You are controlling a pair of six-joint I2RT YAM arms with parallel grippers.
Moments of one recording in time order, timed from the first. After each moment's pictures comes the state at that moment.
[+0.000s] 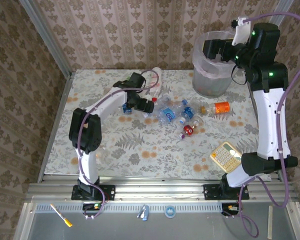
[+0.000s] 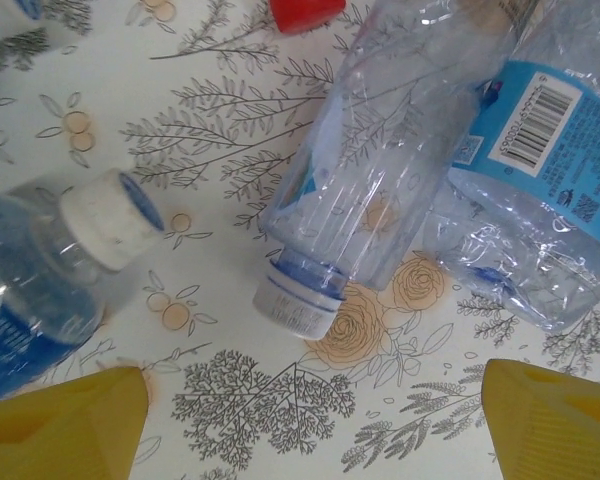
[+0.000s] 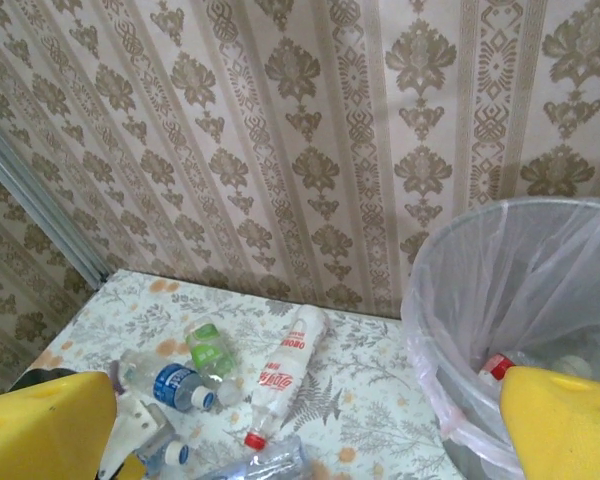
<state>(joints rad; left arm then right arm) -0.54 1.99 1.67 -0.86 0.13 -0.12 0.04 1.54 2.14 -0.87 -0.28 0.11</state>
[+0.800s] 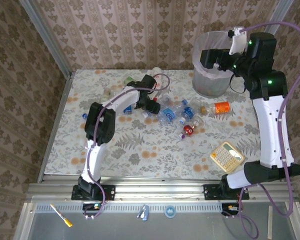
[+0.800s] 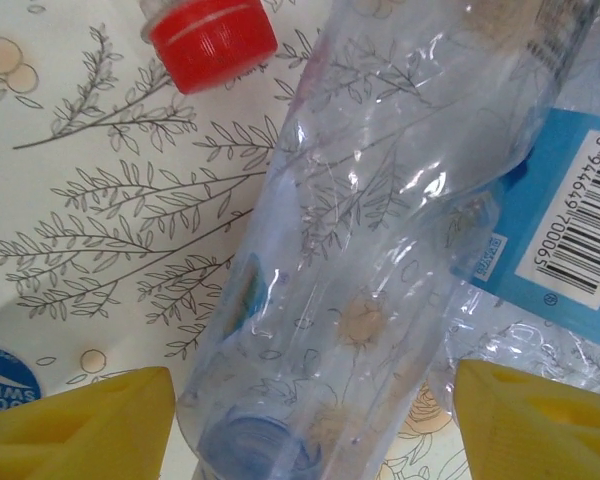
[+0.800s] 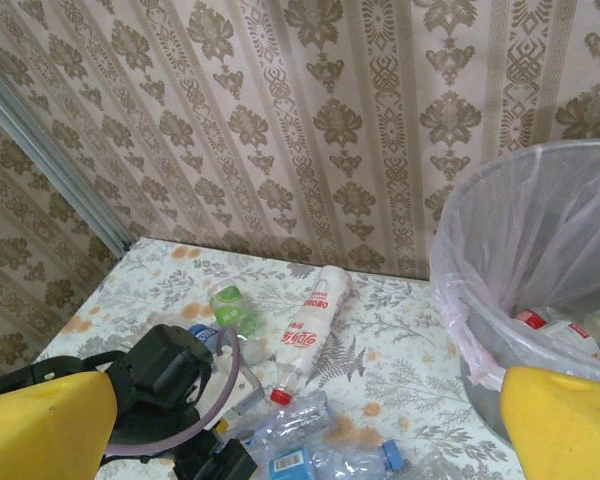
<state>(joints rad) -0.59 2.22 1.86 -0.88 0.09 -0.07 0.07 1.44 2.00 -0.87 -0.29 0.14</state>
